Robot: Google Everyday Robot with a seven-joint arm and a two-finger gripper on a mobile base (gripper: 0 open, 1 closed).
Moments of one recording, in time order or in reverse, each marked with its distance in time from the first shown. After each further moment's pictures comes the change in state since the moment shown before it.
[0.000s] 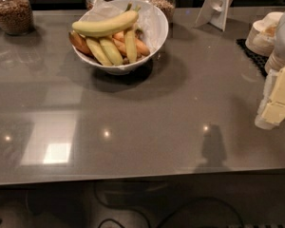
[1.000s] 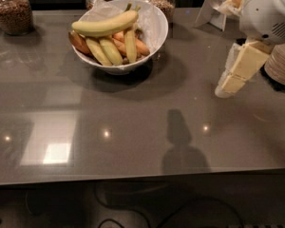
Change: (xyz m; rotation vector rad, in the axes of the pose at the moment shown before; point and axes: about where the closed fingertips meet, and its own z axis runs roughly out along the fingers) arm -0.076 -0.044 -0.001 0.147 -0.243 -0.136
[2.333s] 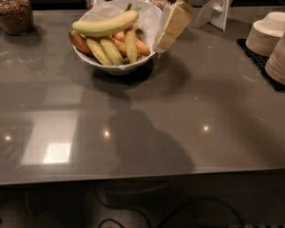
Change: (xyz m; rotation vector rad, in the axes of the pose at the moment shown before) arm -0.126 -0.085 0.055 0.072 -0.261 -0.179
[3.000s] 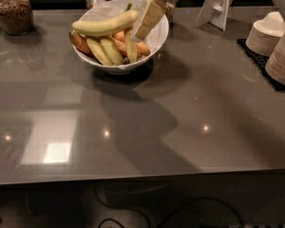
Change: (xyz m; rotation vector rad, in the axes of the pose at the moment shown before) arm -0.008 -0.047 0.069 -0.011 -0.100 0.029
